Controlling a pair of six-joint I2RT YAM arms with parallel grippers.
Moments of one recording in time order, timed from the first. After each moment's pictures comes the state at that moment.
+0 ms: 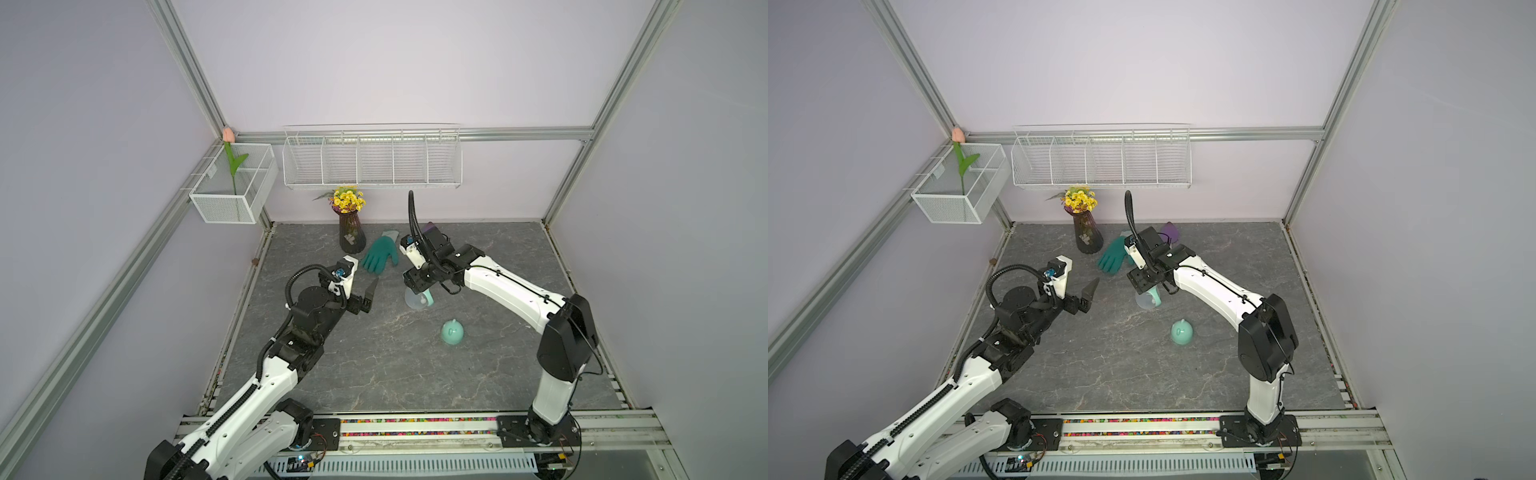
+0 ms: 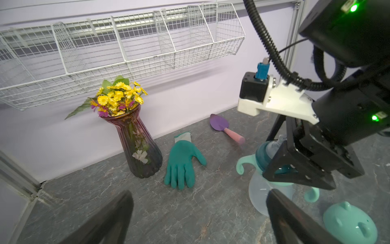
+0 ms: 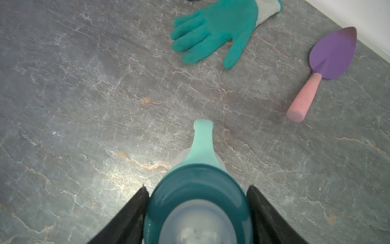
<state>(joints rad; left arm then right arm) -0.54 0.89 0.59 0.19 -0.04 0.12 0.72 1.85 1.63 -0.74 0.03 0.01</state>
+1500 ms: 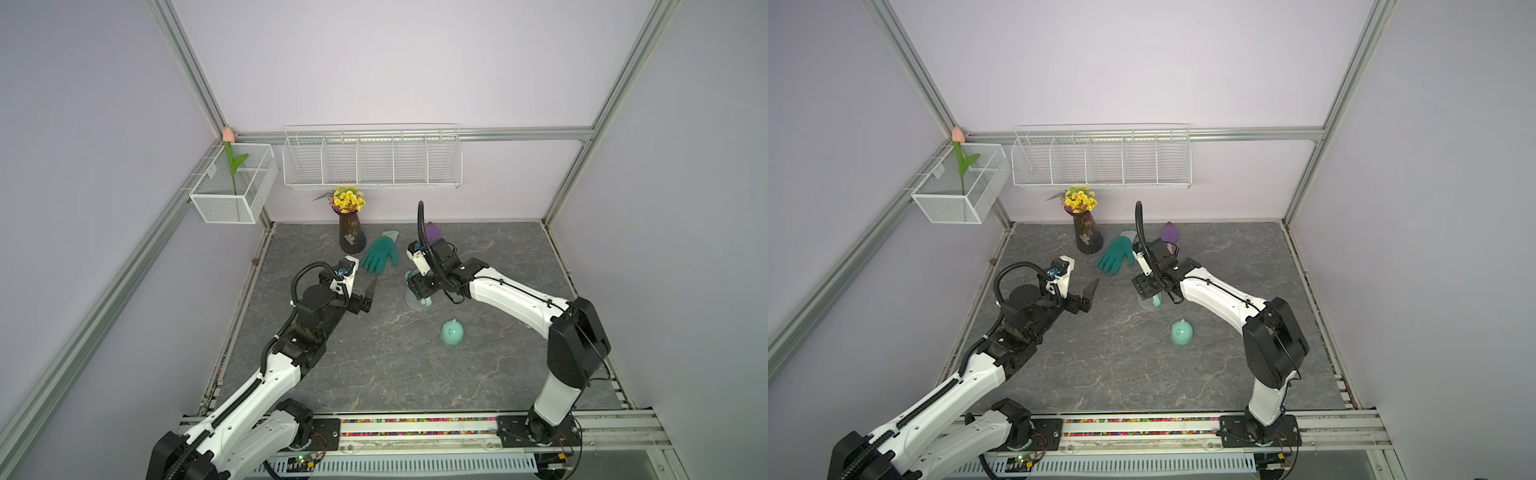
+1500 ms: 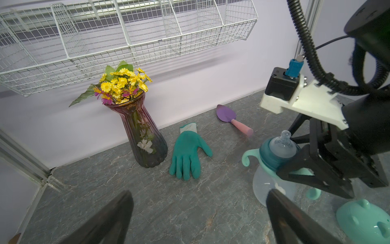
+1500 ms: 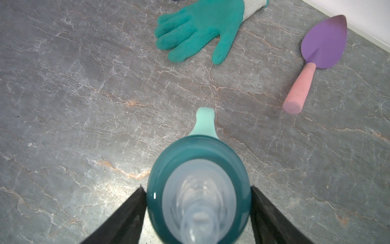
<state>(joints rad) -0.54 0.93 0.59 0.18 -0.07 0.12 0.70 1.77 1.42 -0.55 0.05 0.04</state>
